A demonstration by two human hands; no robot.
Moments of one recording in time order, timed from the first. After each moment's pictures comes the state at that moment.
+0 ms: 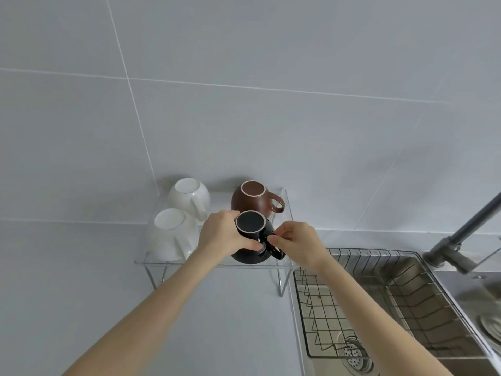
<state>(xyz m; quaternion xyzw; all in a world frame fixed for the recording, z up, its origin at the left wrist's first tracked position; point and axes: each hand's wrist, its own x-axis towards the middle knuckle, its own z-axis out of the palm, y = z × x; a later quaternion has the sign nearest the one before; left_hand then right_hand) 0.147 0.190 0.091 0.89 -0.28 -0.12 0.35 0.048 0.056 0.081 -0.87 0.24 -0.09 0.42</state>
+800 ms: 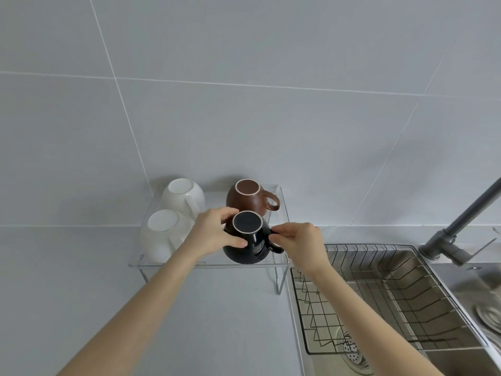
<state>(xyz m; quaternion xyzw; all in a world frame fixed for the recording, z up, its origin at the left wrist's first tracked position) 0.165 0.198 0.085 0.83 -0.29 -0.21 0.42 0.039 0.056 0.071 -0.83 0.26 -0.21 0.44</state>
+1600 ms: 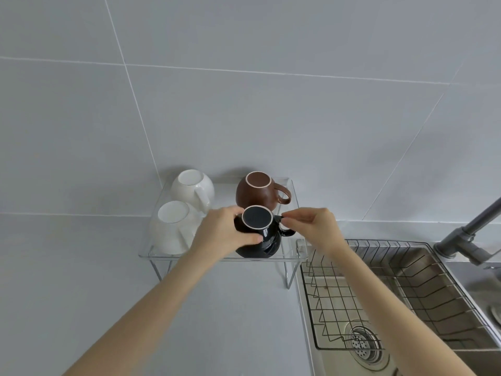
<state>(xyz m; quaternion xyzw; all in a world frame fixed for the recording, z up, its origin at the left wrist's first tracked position) 0.142 0.207 0.094 0.88 -0.28 -0.13 0.36 0.051 0.032 0.074 -0.81 0.25 -0.16 0.50</state>
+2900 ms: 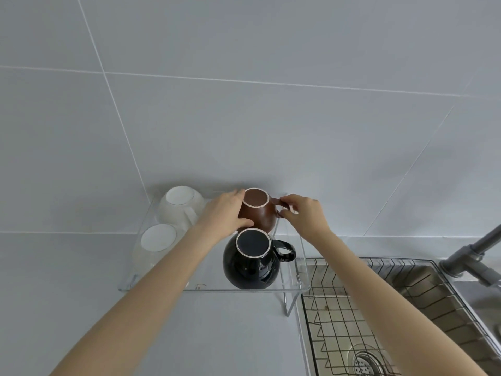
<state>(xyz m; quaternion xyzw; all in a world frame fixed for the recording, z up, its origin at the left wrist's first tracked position) 0.226 0.145 0.086 0.89 -0.41 -0.06 0.18 0.124 -0.004 0.076 -0.89 0.26 -0.15 0.33</state>
